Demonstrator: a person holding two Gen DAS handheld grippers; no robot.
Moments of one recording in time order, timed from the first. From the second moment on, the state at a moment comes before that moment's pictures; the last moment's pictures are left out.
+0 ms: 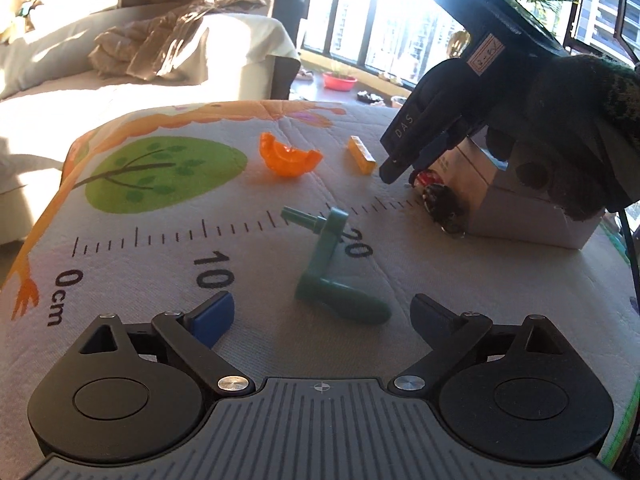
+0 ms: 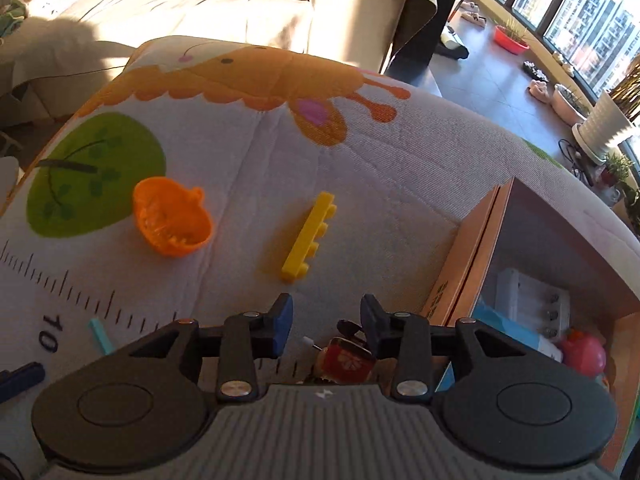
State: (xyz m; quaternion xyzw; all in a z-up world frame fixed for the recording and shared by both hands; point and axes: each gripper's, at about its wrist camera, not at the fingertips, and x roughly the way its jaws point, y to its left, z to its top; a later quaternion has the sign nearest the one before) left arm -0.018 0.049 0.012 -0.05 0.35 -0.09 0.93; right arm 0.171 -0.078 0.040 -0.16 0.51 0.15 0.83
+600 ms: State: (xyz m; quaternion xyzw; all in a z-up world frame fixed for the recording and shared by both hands) left arm -0.041 0.025 0.011 0.02 0.37 -0.12 0.92; right arm 0.045 -0.146 0.047 -0.03 0.51 0.25 0.82
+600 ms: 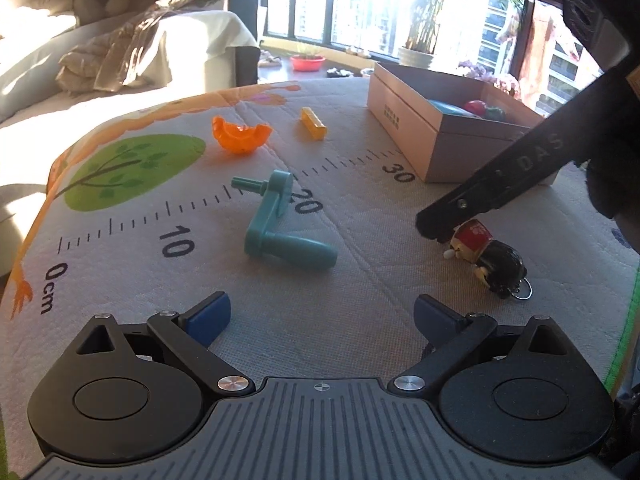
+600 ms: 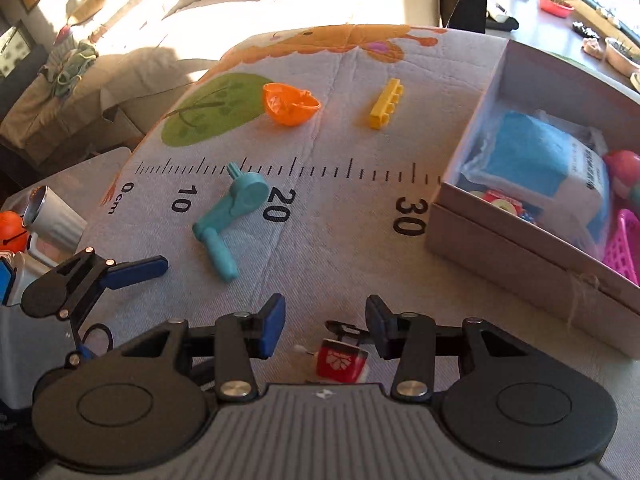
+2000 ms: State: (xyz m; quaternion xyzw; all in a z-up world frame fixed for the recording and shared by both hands) left arm -0.029 0.035 0.006 0.02 0.36 -0.06 0.93; right arm 0.206 -0.091 0.070 -0.01 0.50 0.18 0.85
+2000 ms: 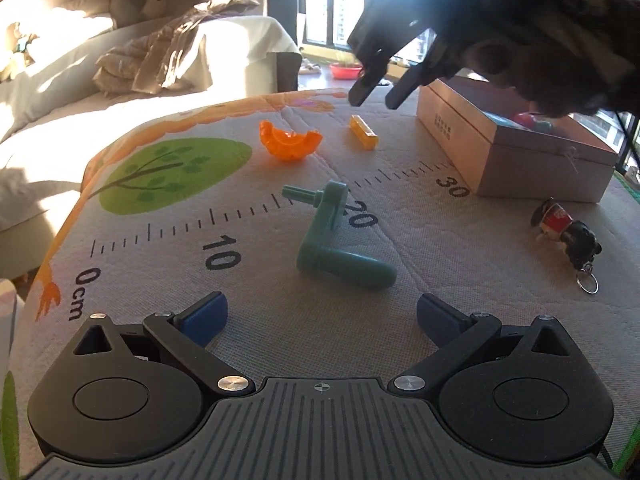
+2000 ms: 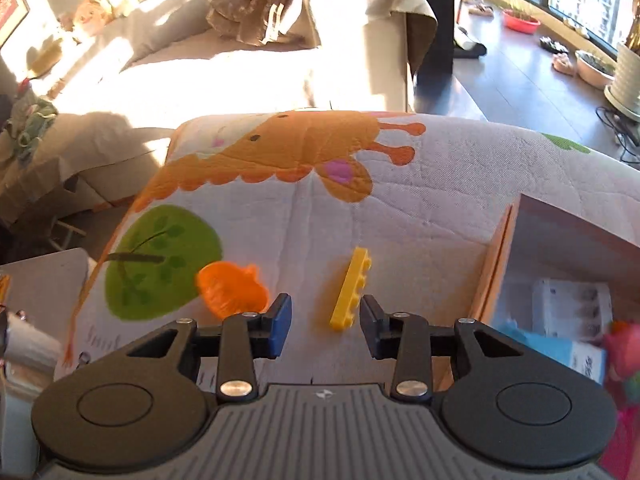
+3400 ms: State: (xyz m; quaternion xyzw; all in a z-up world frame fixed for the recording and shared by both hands) left arm -0.041 0.010 0.024 0.04 0.36 -0.05 0.93; right arm -0.020 -0.230 0.020 -0.05 0.38 0.12 0.92
